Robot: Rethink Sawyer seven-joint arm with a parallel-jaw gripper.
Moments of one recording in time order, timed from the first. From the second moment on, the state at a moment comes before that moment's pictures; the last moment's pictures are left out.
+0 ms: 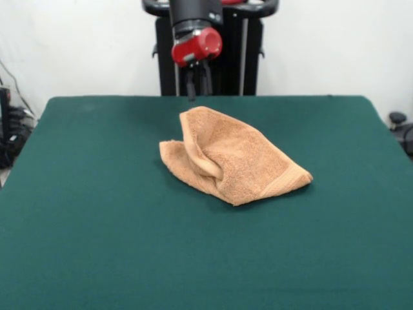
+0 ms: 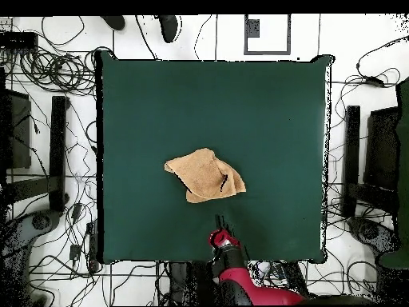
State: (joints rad) arm -0.70 -0.45 0.03 2.35 -0.61 -0.87 2.47
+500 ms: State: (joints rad) arm -0.66 -0.49 0.03 2.39 -0.60 -0.87 2.47
